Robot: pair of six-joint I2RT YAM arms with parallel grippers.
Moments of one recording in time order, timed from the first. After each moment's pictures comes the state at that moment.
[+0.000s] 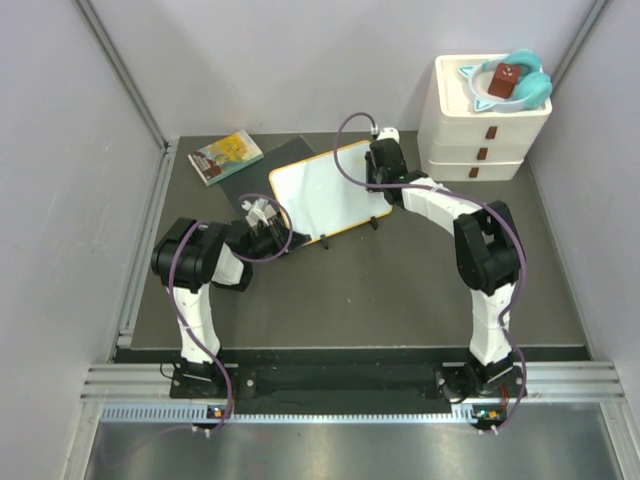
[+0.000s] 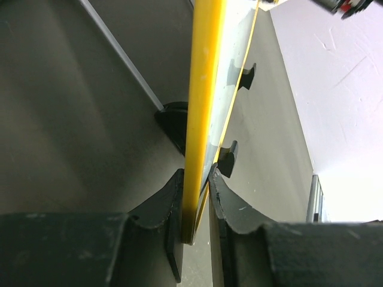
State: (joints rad) left arm -0.19 2.03 0.58 1.24 0.70 -0.84; right arm 0.47 2.04 1.54 -0.14 0.28 0.25
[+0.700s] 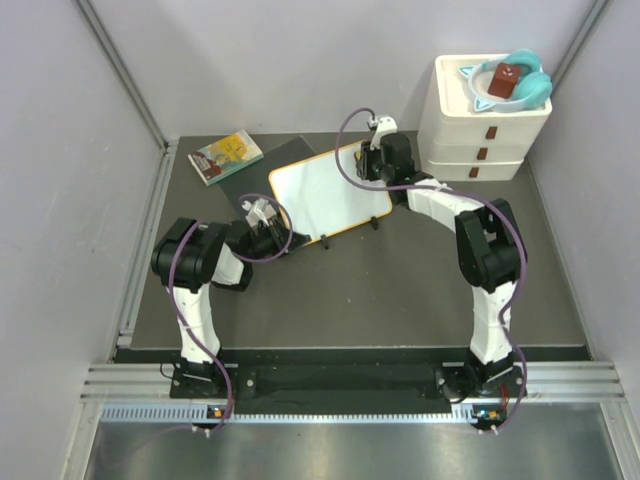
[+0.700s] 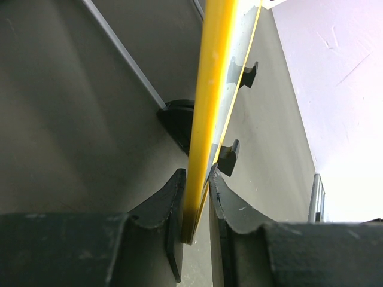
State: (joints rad) left arm -0.19 2.03 0.58 1.23 0.70 -0.83; right arm 0.43 2.04 1.50 0.17 0.02 0.14
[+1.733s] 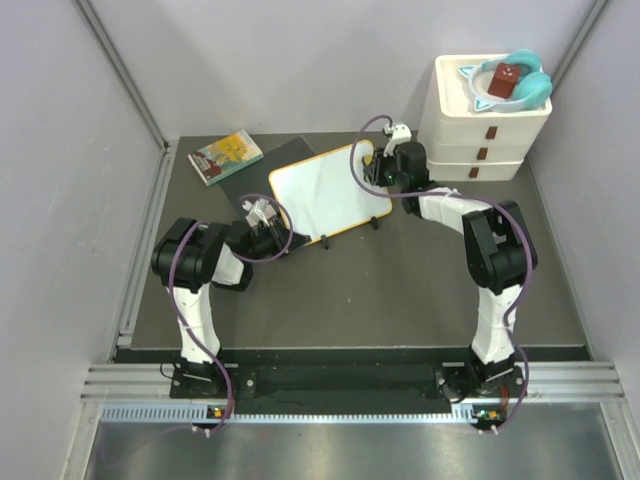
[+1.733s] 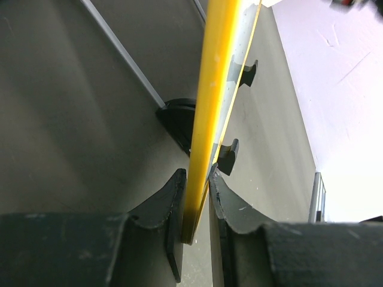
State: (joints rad) left arm -0.19 2.03 0.58 1.23 0.71 -0.82; right arm 0.36 1.98 1.28 0.35 -0.10 0.18
